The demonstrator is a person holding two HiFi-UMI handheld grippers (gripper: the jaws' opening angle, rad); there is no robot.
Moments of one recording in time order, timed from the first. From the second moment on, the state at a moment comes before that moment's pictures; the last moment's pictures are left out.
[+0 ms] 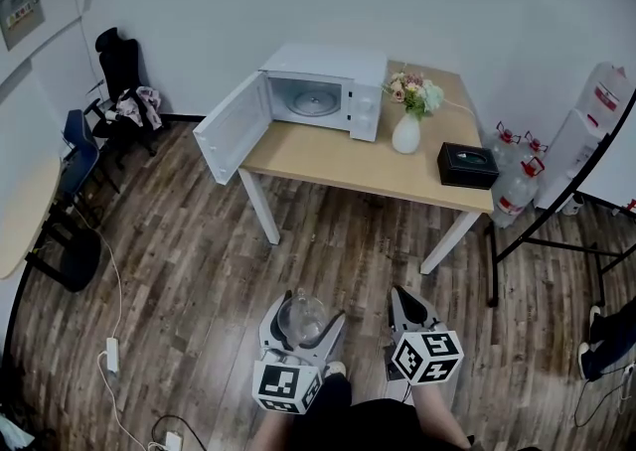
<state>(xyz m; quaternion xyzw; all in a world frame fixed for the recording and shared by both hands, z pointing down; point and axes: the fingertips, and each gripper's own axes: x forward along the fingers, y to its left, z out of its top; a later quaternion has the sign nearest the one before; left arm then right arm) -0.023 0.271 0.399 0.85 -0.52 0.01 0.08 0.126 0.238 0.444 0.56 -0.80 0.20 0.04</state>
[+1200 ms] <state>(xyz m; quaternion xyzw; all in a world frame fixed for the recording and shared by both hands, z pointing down) -0.047 0.195 0.425 0.84 -0.53 0.02 0.10 0.100 0.160 0.470 0.56 -0.80 0.21 0.05</state>
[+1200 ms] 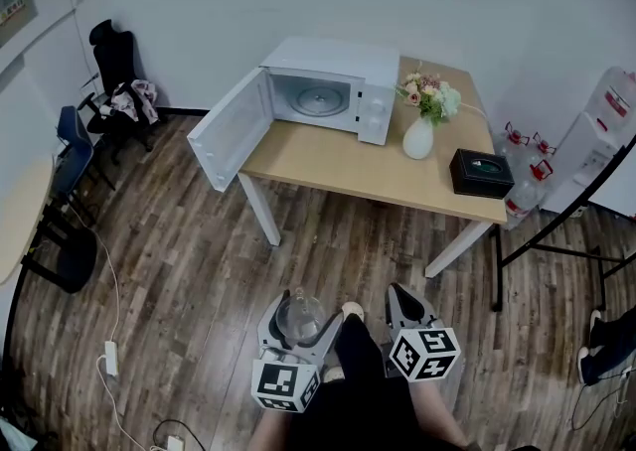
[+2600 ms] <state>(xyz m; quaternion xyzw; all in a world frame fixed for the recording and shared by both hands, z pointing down) -0.034 0.017 0.424 0.84 -0.54 0.02 0.10 0.090 -0.026 0.475 0.52 -0.83 0.22 0.06</state>
